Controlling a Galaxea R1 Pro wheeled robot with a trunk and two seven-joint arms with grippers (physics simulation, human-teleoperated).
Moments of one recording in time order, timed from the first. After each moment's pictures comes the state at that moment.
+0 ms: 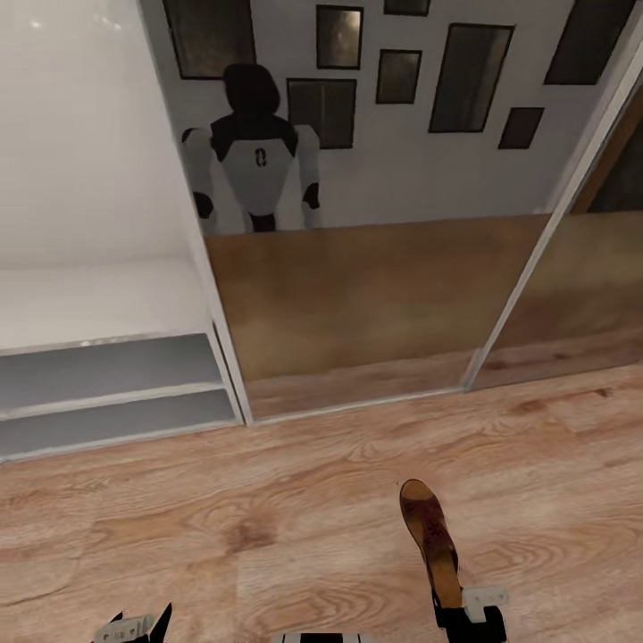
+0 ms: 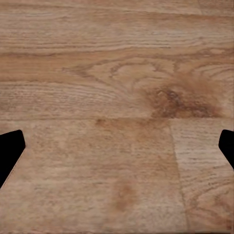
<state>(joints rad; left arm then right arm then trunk) -0.19 0.11 0.54 -0.41 -0.06 -0.54 -0.44 -0.33 -0.02 -0.38 -0.29 0.44 -0.48 0.00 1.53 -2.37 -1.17</state>
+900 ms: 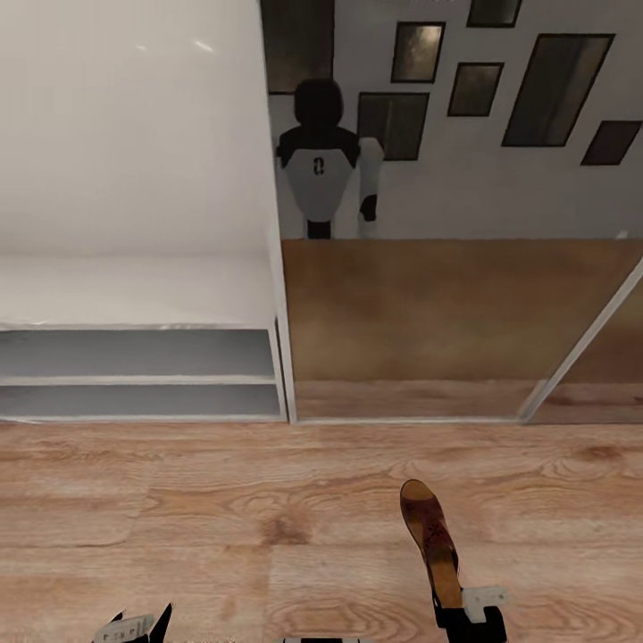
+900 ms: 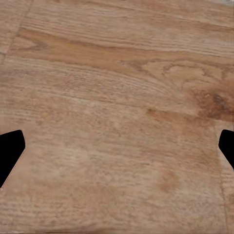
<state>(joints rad) -0.19 0.11 0.54 -0.41 -0.06 -0.54 -0.44 -0.33 -0.02 -0.38 -0.29 0.44 -0.48 0.00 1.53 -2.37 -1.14</state>
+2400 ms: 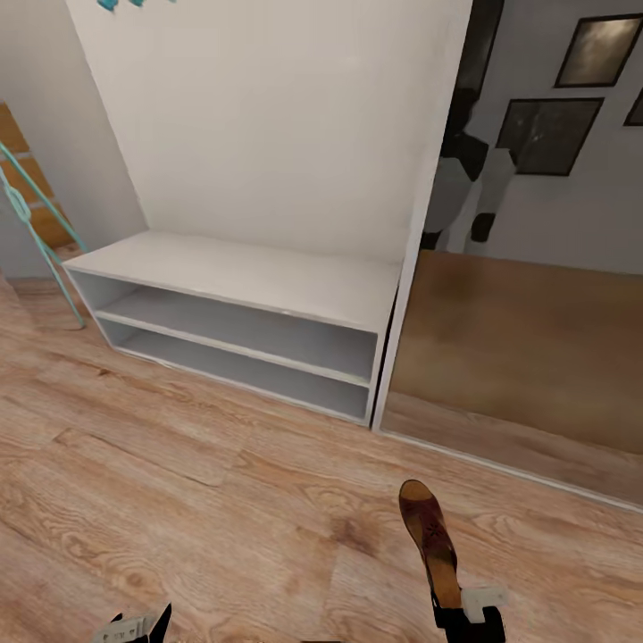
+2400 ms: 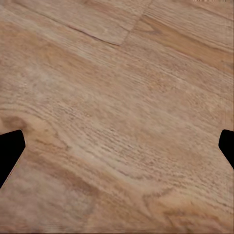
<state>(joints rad) -0.19 0.11 0.54 -0.41 -0.06 -0.54 -0.44 -0.33 -0.02 -0.38 -0.29 0.44 -0.48 0.00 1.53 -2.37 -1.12</state>
